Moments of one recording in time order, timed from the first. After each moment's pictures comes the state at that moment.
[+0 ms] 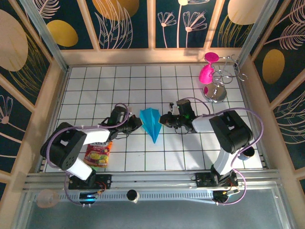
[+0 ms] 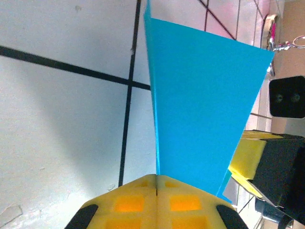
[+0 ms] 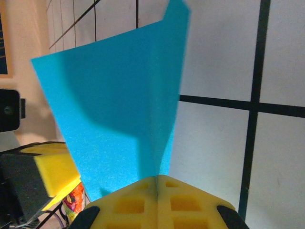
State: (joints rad) left arm -0.54 1.56 0.55 0.33 0.36 -1.03; right arm 0.51 1.75 0.68 0.35 -0.61 0.85
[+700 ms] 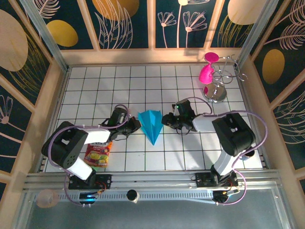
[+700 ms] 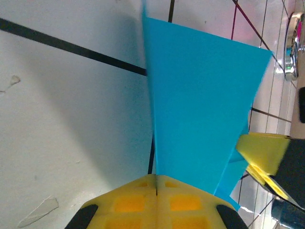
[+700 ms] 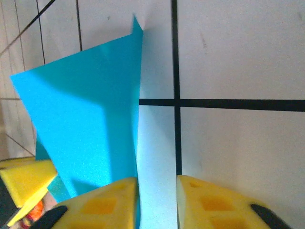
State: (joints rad) left arm -0.54 1.59 0.55 0.30 0.34 -1.02; right arm 0.53 1.68 0.72 0.12 -0.42 0.78
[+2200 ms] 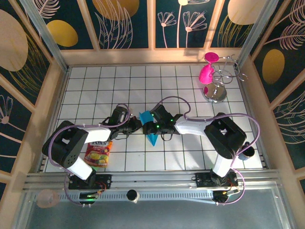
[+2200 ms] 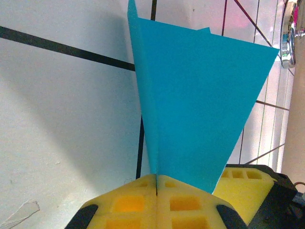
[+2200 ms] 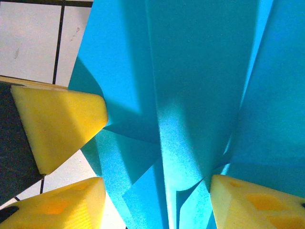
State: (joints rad) left arm -0.54 1.60 0.57 0.28 0.38 -0.99; right arm 0.86 1.75 0.94 -0.15 -0.18 0.68
